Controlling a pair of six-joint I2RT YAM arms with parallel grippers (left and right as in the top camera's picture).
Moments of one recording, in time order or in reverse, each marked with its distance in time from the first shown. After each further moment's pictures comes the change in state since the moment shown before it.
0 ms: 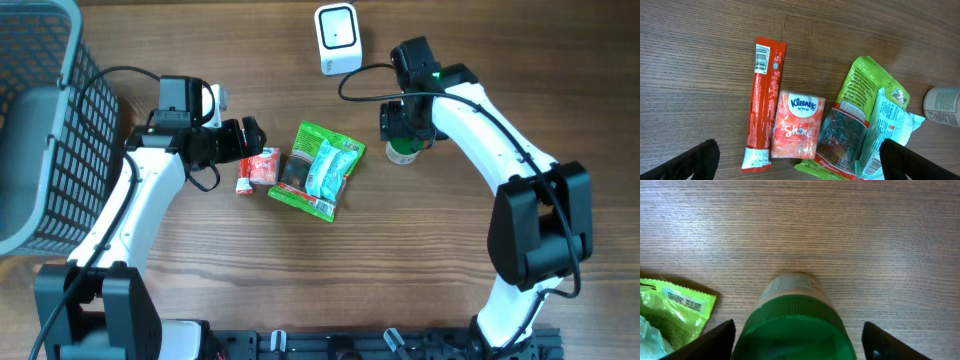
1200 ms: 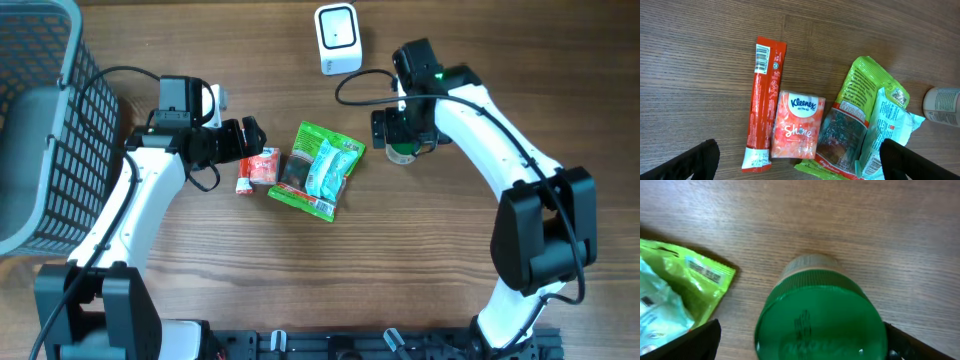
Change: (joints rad) left arm 0.000 0.000 0.000 0.000 0.000 0.000; right arm 0.000 -0.026 -0.039 -0.007 -0.098 -0.072
